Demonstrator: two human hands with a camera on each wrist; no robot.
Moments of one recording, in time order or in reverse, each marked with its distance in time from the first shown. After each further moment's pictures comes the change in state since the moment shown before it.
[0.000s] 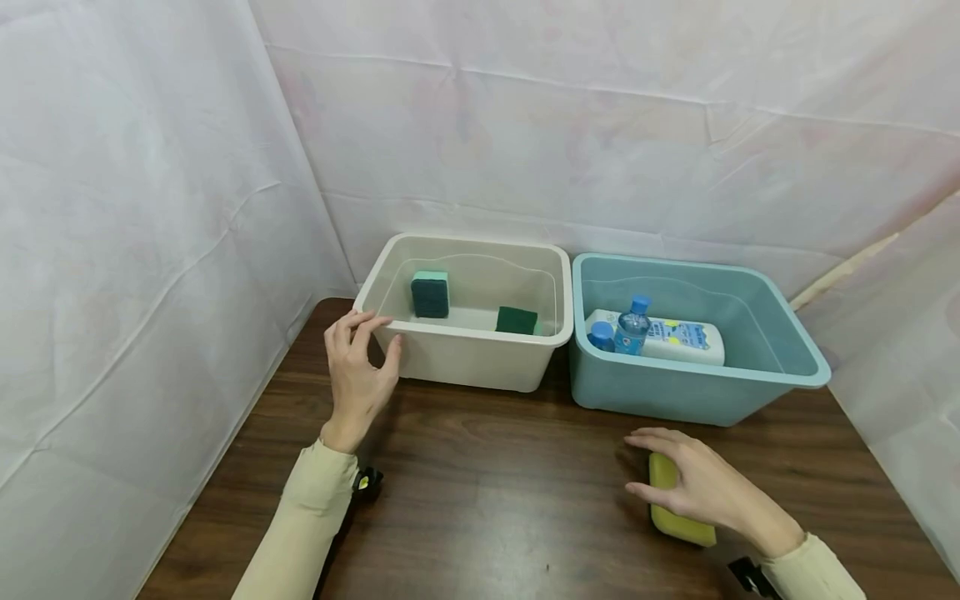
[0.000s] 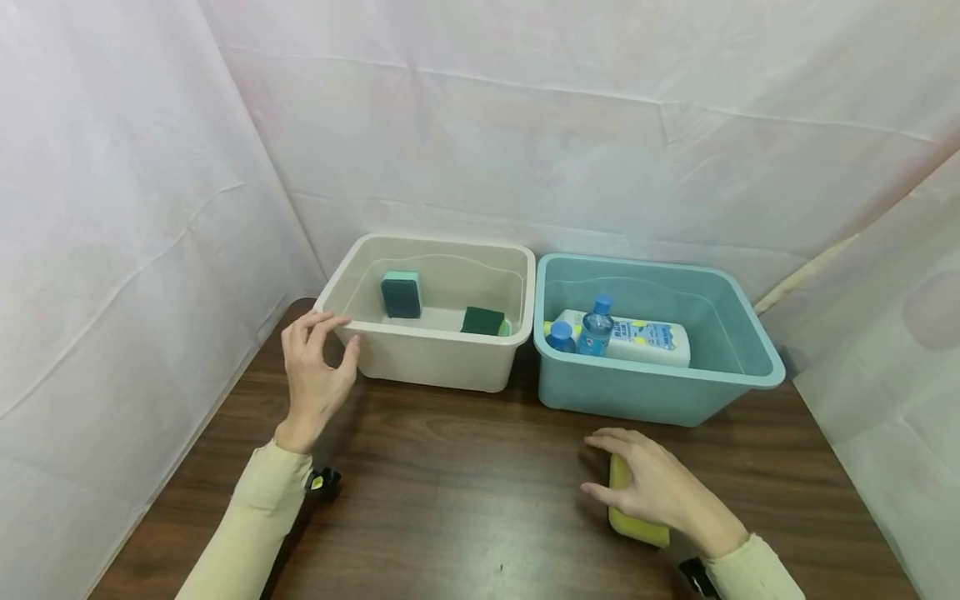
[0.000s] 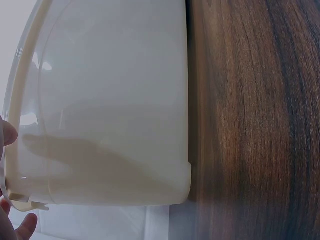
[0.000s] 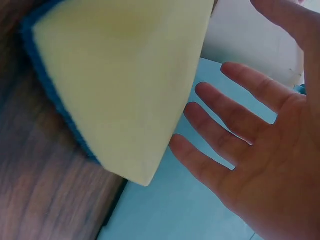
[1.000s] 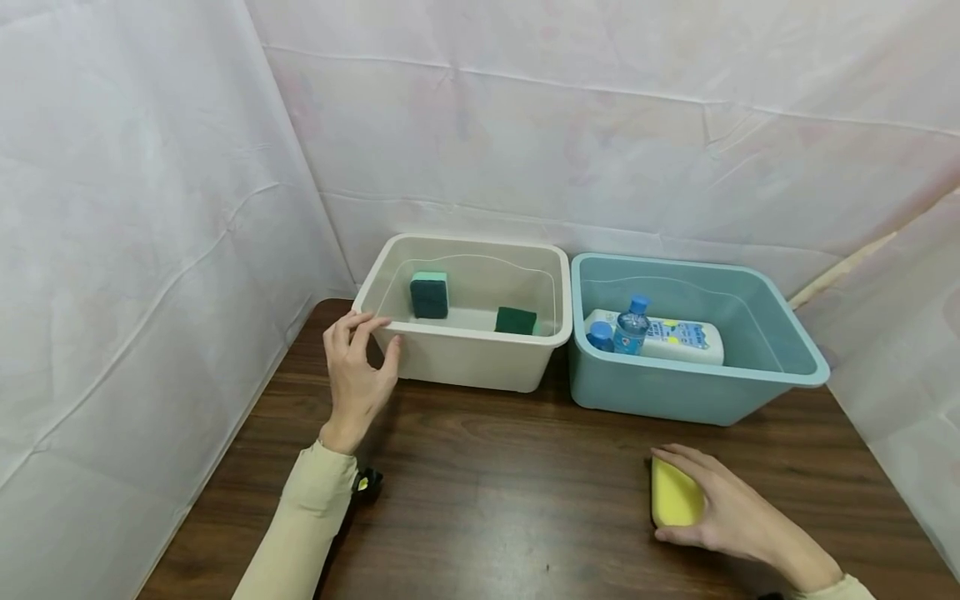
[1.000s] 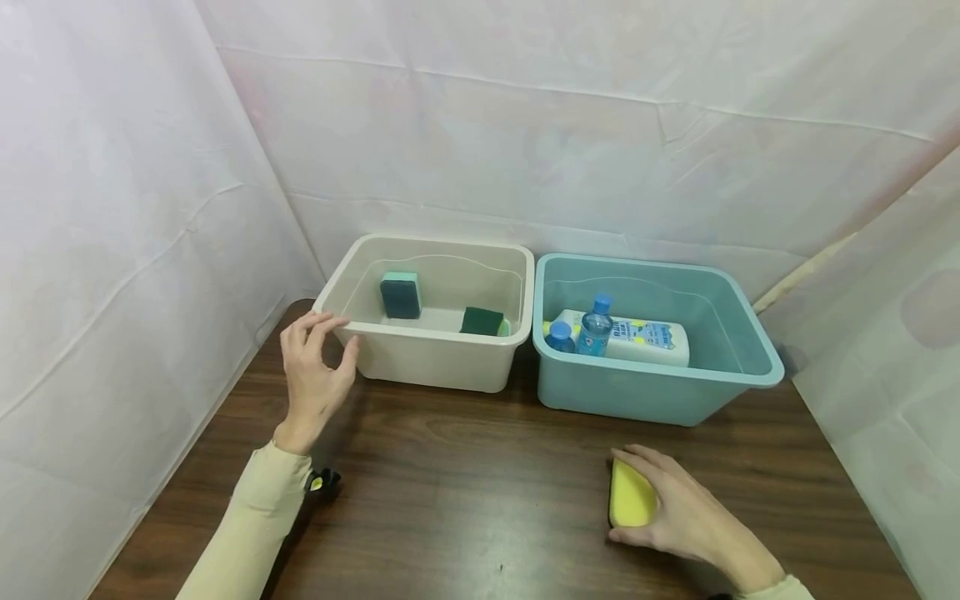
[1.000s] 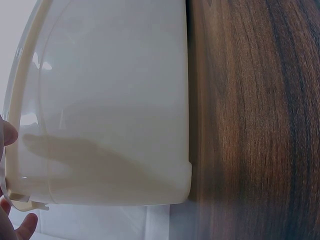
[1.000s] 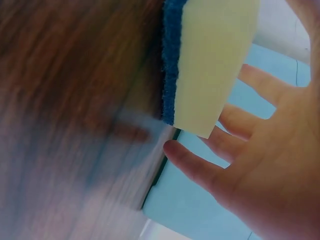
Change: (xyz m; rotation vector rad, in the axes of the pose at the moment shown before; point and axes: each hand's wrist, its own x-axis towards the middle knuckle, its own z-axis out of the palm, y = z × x) left_hand 0.000 0.000 0.001 0.007 -0.008 -0.008; right_hand -0.039 0.021 0.009 0.017 -0.015 0.111
